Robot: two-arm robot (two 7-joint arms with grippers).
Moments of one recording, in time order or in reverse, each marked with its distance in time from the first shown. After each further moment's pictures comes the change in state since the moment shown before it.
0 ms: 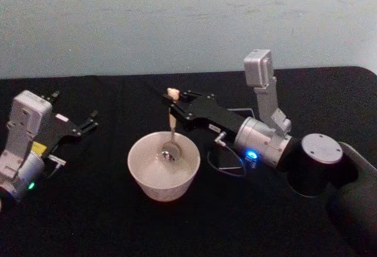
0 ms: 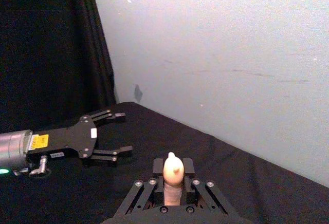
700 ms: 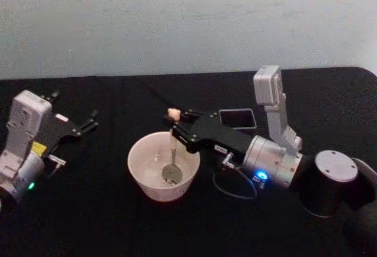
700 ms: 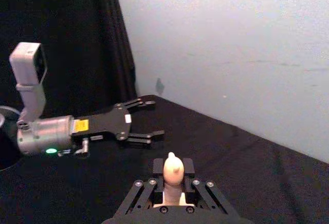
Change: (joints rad) left arm 0.000 0.000 0.000 0.000 0.000 0.000 0.000; right arm -0.104 0.075 -0.001 -0.157 0.035 0.052 0.031
